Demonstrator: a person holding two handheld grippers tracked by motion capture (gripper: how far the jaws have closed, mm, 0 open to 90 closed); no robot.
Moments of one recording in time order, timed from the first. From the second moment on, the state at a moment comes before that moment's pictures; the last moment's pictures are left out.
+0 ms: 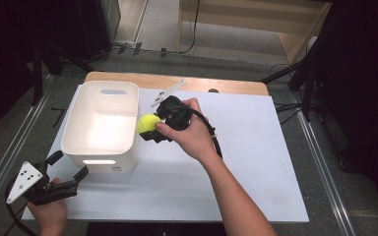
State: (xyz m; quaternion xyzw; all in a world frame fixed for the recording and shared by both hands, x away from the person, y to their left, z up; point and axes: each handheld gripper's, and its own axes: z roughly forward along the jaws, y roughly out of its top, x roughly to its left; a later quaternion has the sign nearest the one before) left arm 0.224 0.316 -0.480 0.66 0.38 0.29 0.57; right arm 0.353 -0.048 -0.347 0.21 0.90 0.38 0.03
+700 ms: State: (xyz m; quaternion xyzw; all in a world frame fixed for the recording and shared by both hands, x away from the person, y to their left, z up) left arm 0.225 0.316 -0.480 0.67 0.38 0.29 0.57; right arm 0.356 -0.026 -0.344 0.20 0.90 0.39 0.02
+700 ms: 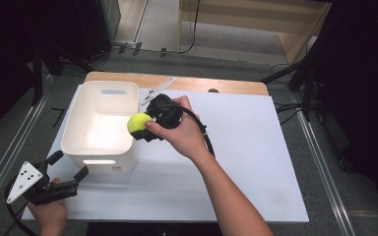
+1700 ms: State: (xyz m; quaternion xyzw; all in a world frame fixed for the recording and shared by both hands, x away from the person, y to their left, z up) left arm 0.225 0.316 -0.480 0.67 0.38 0.29 0.57; right arm 0.360 0.018 -0.345 0.17 0.91 0.38 0.02
